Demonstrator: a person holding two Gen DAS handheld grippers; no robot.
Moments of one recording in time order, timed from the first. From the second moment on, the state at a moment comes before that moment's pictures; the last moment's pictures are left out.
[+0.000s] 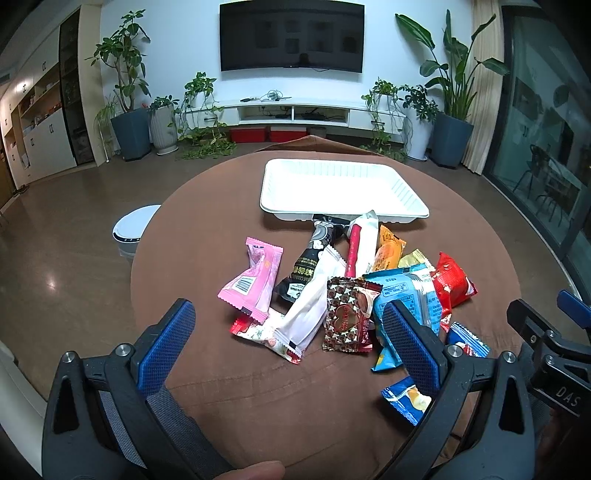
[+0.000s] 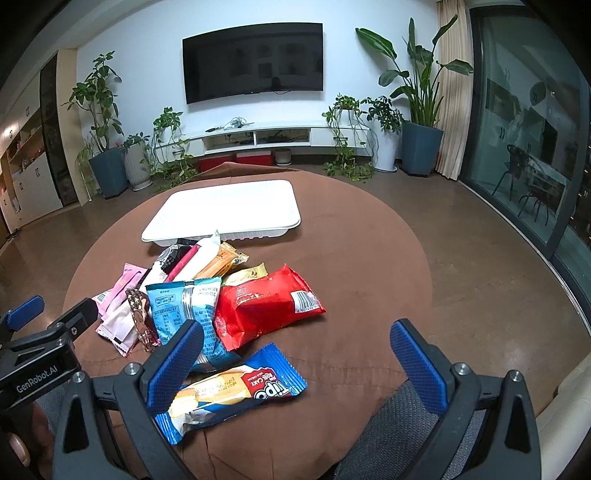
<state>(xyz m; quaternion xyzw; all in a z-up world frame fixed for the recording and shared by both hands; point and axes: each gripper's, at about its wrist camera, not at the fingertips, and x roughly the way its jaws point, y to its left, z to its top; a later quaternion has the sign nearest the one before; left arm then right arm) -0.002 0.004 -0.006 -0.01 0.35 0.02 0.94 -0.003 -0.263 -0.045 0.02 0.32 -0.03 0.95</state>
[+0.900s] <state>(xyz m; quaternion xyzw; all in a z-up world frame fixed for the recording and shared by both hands) -0.002 0.000 -0.008 -0.01 0.35 0.02 0.94 -0.002 -0.261 -0.049 0.02 0.33 -0.03 0.94</state>
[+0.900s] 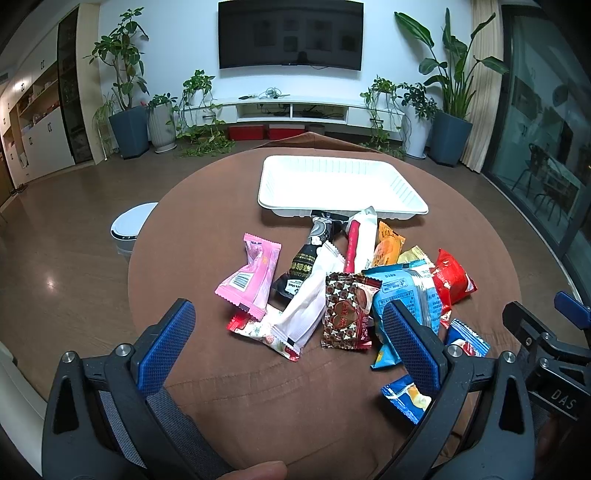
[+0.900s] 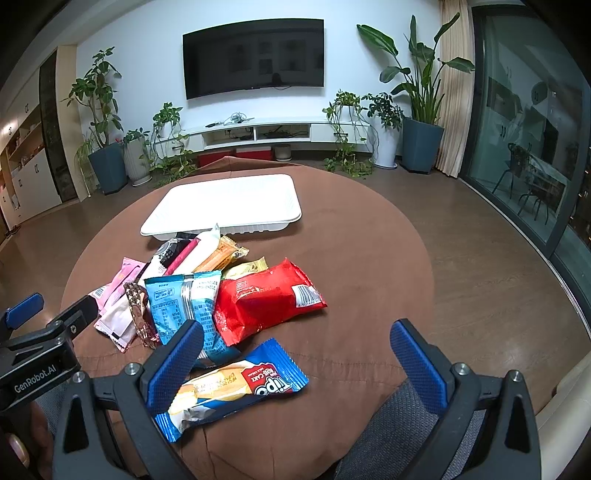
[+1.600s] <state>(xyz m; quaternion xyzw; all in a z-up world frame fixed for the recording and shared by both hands) -0.004 -0.001 -0.010 -0.01 0.35 0.02 0.93 -0.005 -0.261 -0.053 0.02 0.33 -0.03 0.94</state>
